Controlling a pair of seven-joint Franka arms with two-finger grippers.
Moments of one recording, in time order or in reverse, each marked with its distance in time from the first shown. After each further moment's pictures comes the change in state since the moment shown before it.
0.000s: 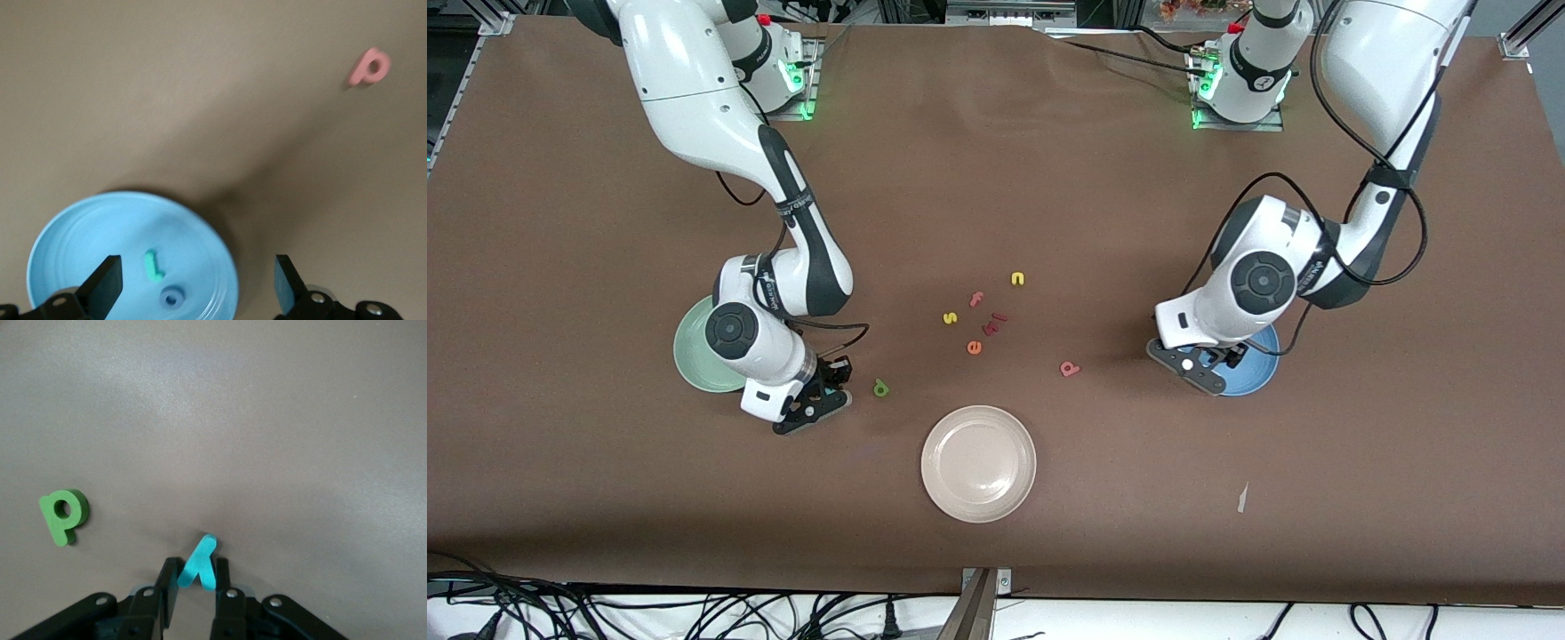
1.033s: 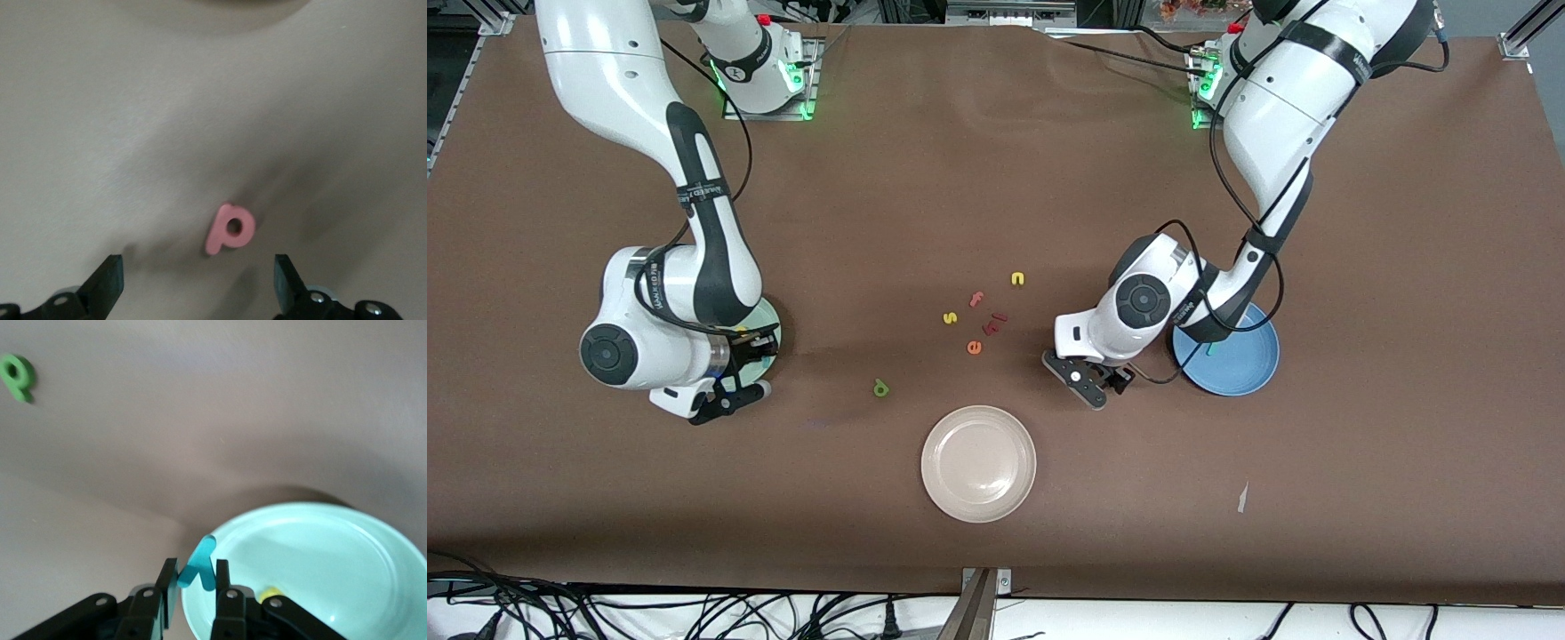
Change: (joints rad) left arm -0.184 0.297 0.005 0.208 0.000 0.222 -0.002; right arm -0.110 -0.125 -0.079 0.002 0.007 -0.443 -0.070
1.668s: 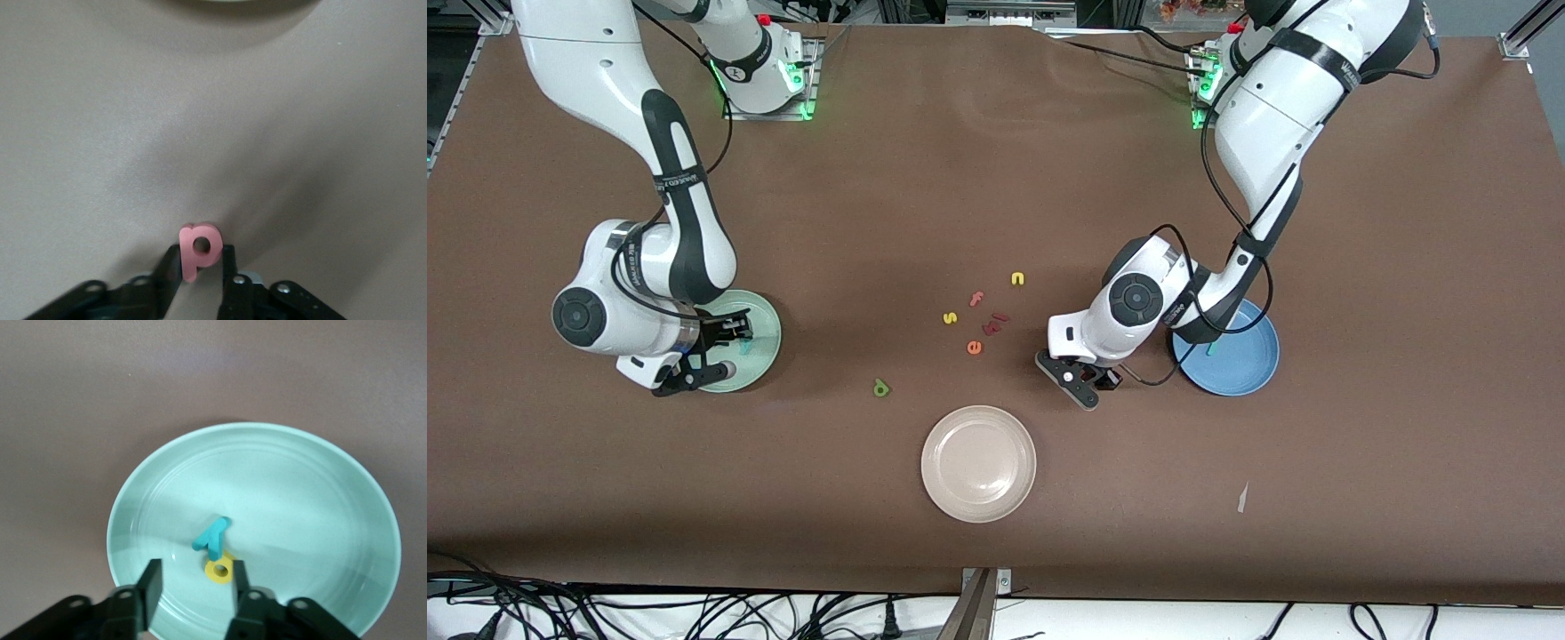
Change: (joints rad) left arm -0.013 0.019 0.010 0.017 0.000 0.038 0.000; right arm 0.001 -0.119 -0.047 -0.273 0.000 0.215 -0.002
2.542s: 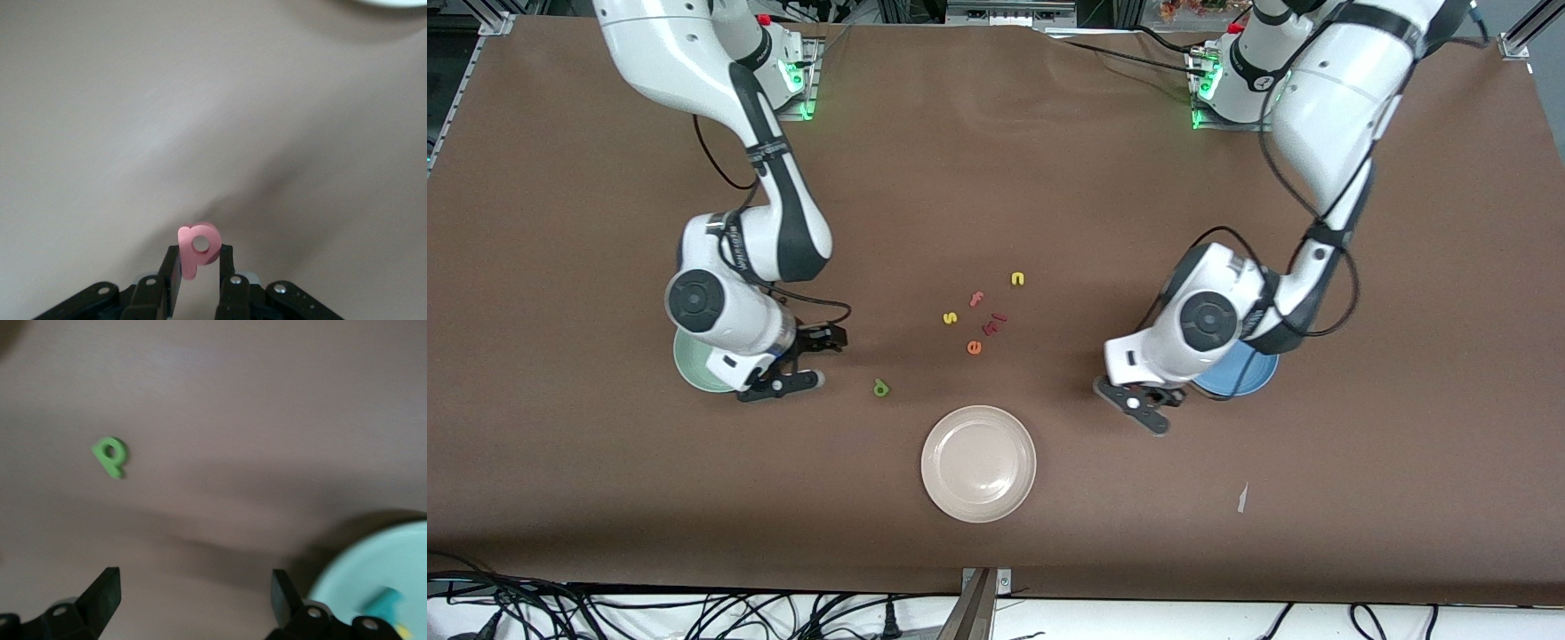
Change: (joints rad) left arm 0.156 -0.124 0.002 0.029 0.000 -0.252 0.021; right arm 0.199 0.081 0.051 0.188 0.005 0.038 0.361
